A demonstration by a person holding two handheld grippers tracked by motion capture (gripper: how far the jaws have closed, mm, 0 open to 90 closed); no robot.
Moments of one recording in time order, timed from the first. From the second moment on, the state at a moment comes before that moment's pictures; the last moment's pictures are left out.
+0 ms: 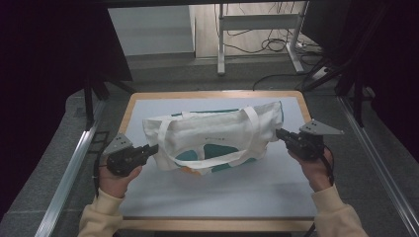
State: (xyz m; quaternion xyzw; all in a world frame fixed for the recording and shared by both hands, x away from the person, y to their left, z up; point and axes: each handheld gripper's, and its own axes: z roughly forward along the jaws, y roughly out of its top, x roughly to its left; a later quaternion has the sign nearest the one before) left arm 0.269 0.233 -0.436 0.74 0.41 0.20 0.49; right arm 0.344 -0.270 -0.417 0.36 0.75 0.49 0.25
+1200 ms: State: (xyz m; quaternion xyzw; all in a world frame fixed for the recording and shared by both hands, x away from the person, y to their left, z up) left arm 0.268 0.223 -0.474 0.76 0.42 0.18 0.46; right arm 0.342 -0.265 -0.475 0.39 0.77 0.47 0.20
